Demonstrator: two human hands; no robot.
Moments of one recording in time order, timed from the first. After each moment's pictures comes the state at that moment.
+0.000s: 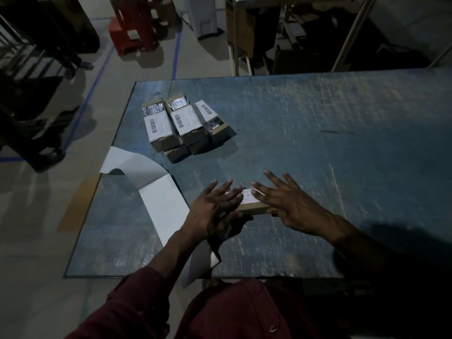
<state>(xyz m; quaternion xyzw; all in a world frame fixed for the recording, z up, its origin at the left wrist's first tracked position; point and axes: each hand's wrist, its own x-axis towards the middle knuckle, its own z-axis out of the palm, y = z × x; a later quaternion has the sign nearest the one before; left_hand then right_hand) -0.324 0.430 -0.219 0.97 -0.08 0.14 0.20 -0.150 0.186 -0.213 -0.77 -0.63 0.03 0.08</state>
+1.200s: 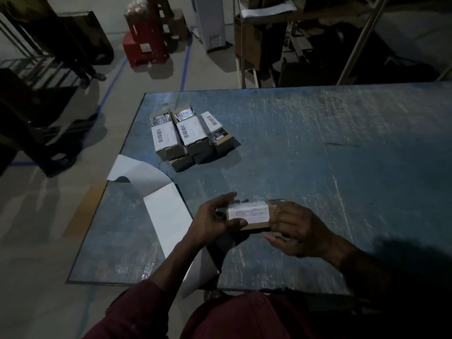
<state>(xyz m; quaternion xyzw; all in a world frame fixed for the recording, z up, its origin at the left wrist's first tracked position) -0.323 0.418 -0.202 0.82 0.22 0.03 0.53 -0.172 0.181 -0.201 -0.65 -0.67 -0.14 0.34</state>
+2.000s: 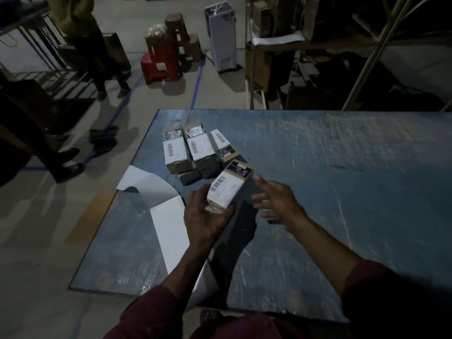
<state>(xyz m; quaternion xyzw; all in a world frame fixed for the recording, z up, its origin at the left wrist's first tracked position) -0.306 0.414 -0.175 0.80 0.33 0.33 0.37 -0.147 0.281 -0.140 -0.74 -0.04 0.37 0.56</state>
